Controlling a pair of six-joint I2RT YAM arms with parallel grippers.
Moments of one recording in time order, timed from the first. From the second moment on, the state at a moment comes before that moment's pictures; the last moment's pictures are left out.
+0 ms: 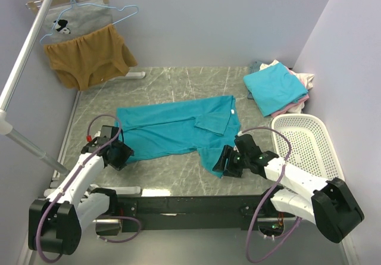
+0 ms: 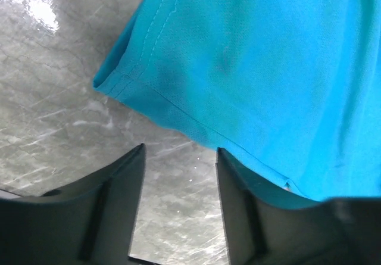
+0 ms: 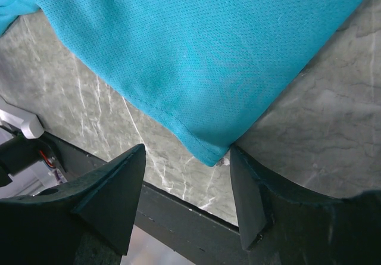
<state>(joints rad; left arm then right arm) -0.13 0.97 0.53 -0.69 -0.08 -1.08 0.56 1.04 0.37 -0.31 -0.27 0.89</state>
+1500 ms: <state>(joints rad) -0.13 1.14 0.61 -0.61 -0.17 -1.00 0.54 1.04 0.64 -0.46 -0.05 0.75</state>
